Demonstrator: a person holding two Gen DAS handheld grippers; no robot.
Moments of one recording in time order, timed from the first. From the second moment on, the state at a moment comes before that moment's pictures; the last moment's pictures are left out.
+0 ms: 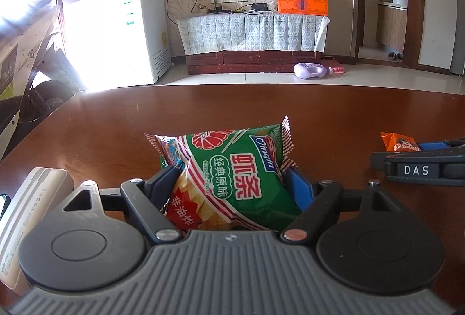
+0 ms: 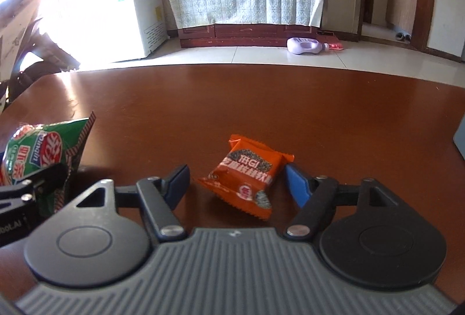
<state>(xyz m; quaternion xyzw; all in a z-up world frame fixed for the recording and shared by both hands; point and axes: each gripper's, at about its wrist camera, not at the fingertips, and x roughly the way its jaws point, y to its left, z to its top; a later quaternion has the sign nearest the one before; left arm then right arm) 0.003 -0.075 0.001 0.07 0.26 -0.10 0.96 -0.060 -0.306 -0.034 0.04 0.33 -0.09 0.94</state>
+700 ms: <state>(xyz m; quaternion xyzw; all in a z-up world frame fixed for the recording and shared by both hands) -0.030 -0.096 0.004 0.10 0.27 -0.13 0.95 -0.108 -0.289 -0.021 -0.03 0.37 -0.02 0.93</state>
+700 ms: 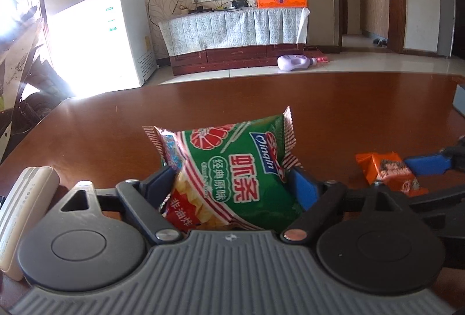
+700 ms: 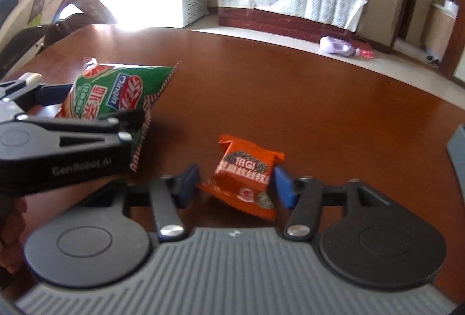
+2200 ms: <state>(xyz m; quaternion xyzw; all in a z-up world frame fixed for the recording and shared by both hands) -0.107 -0.145 0.042 0.11 0.24 -0.16 0.95 -0.225 -0.317 0.049 -0.02 0.29 0.01 0.96</state>
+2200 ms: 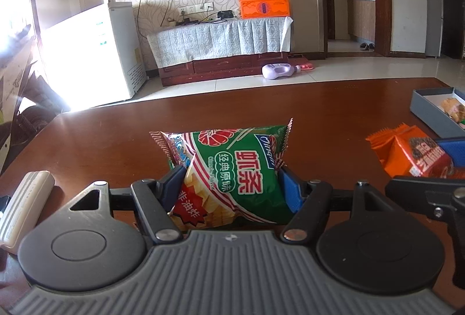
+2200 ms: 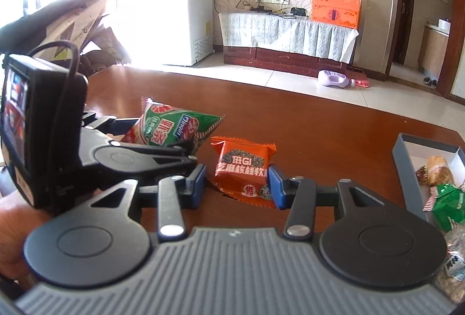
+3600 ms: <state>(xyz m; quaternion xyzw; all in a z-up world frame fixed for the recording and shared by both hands) -0.213 -0.308 0.068 0.13 0.19 -0.27 0.93 -0.319 -0.425 0.079 0.00 0.22 -0.09 0.97</state>
